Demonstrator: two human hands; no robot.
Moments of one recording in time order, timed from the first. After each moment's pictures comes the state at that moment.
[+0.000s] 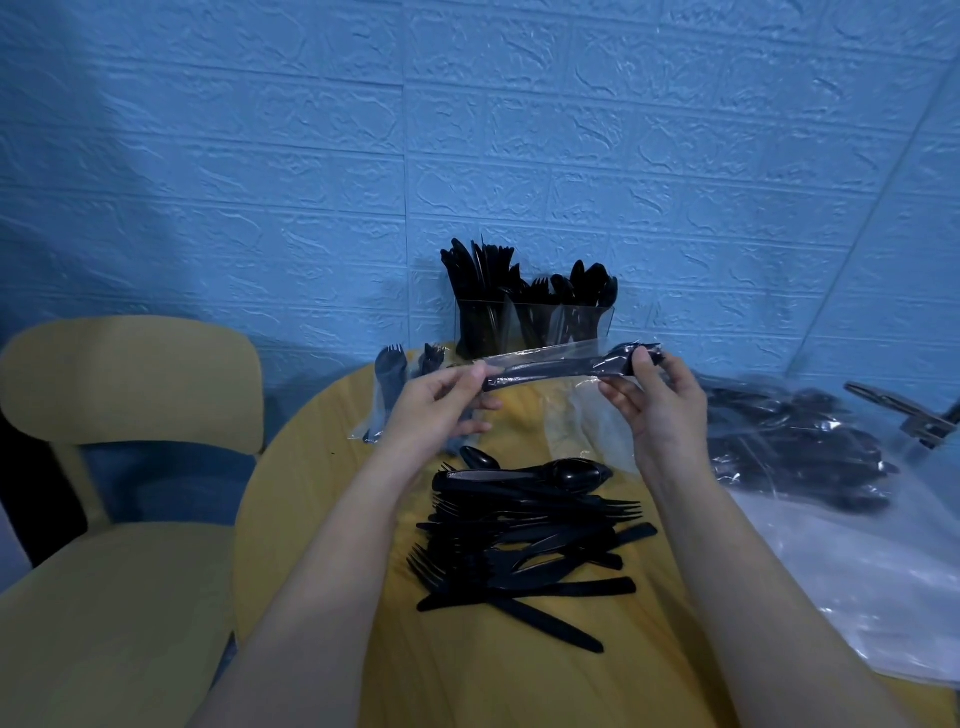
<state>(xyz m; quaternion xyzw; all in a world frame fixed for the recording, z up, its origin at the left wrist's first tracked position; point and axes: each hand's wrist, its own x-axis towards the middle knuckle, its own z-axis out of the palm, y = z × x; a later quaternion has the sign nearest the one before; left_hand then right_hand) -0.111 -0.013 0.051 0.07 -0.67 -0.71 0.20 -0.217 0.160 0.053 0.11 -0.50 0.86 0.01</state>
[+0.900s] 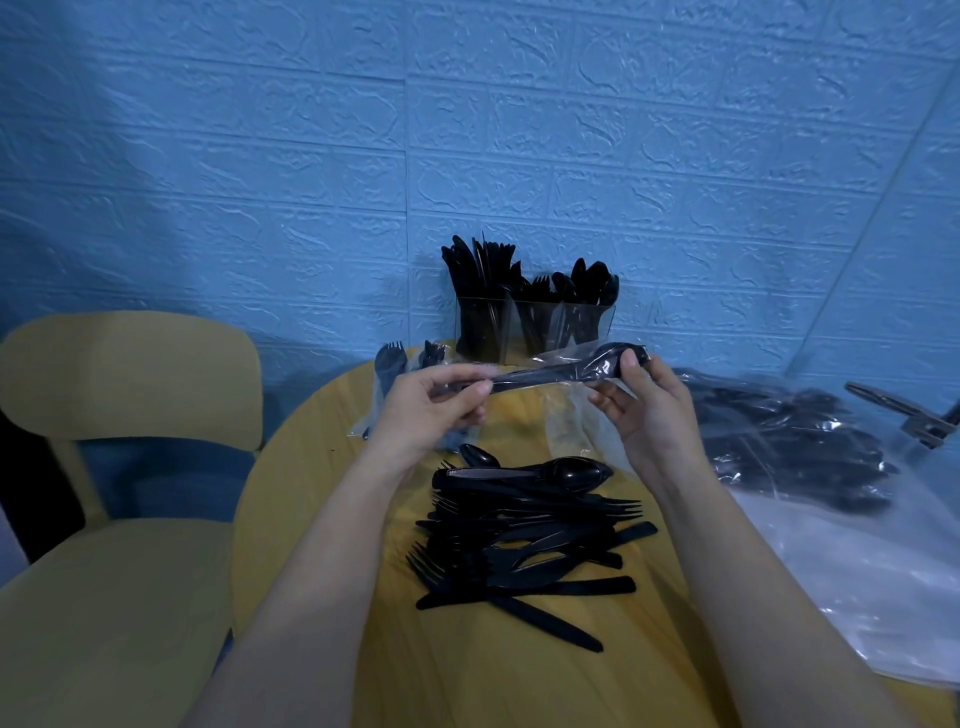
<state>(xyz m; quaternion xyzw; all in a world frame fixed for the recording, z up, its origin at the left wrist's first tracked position) -0.107 -0.019 0.052 0.06 -0.69 -0.69 0.22 -0.208 0.161 0.056 0.16 -0.48 0.86 -0.08</state>
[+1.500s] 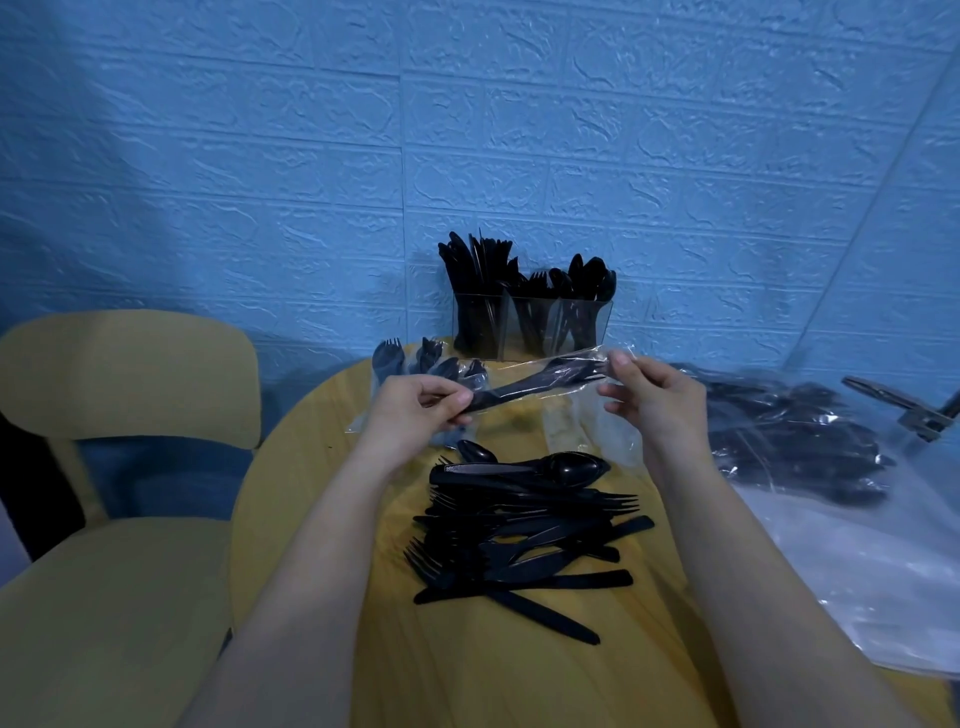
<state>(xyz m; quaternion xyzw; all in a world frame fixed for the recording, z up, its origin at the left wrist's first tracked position) -0.110 -0.032 0.040 0.13 -0.76 -0.60 0.21 -0.214 0.168 0.053 0.10 -0.61 0.78 0.01</state>
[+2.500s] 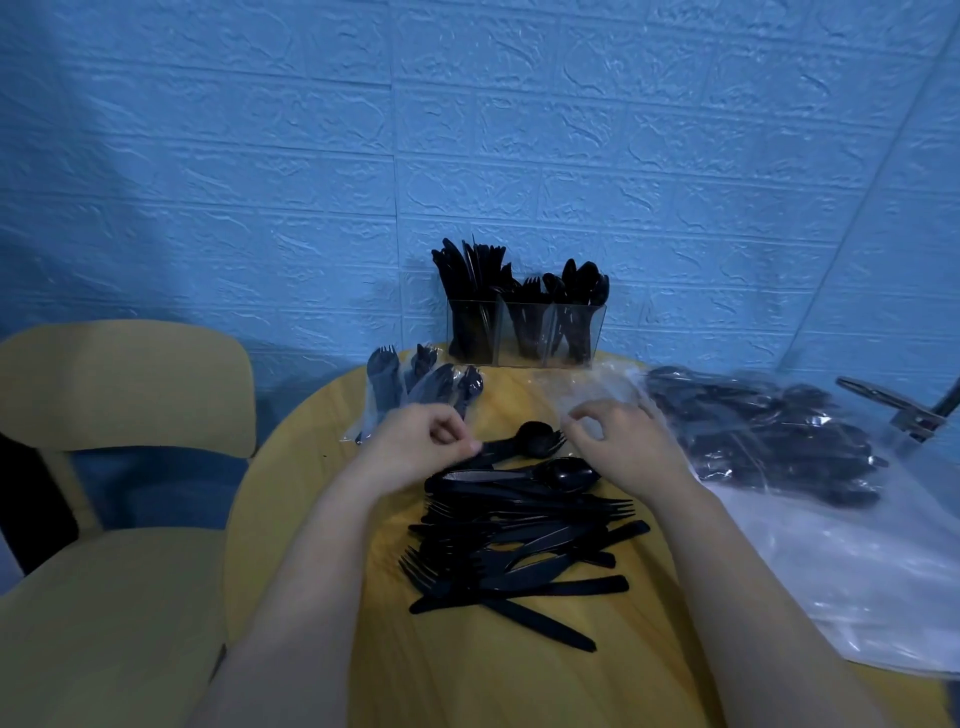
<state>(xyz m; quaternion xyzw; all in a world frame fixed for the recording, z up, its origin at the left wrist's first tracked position) -0.107 -0.035 0.034 0.10 -0.92 -0.37 0.09 -0.222 0.172 0.031 0.28 -0.94 0.19 0.06</state>
